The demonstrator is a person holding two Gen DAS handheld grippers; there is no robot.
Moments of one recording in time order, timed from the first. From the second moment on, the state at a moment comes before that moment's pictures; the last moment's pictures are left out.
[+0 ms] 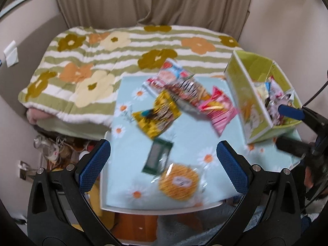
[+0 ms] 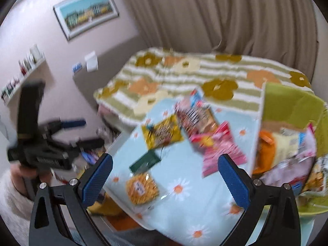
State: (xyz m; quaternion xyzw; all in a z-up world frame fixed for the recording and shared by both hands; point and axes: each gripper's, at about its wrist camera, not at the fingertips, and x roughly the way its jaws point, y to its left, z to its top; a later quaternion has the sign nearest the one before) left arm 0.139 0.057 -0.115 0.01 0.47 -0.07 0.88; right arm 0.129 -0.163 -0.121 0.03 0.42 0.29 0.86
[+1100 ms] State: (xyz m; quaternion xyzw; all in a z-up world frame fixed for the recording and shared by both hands) left arm 0.203 0.100 -0.275 0.04 0.60 -0.16 0.78; right arm 0.119 -0.031 -0.287 -0.17 0.52 0.35 0.76
